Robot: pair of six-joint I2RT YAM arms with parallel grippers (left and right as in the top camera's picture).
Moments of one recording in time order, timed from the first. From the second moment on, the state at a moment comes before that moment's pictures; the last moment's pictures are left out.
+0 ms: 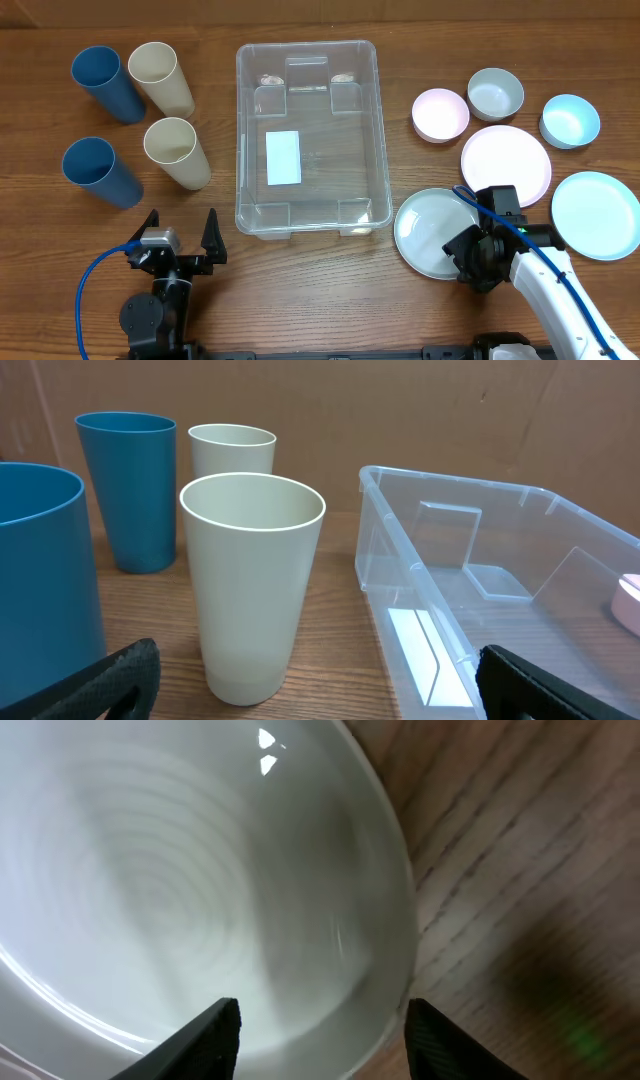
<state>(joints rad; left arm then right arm) 0.16 0.02 0.01 -0.06 0.21 -0.15 0.03 1.20 0.60 -0.89 -0.07 1.00</state>
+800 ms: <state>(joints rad) 0.16 0.02 0.01 -0.06 0.21 -0.15 0.03 1.20 0.50 -0.79 -0.14 1.04</state>
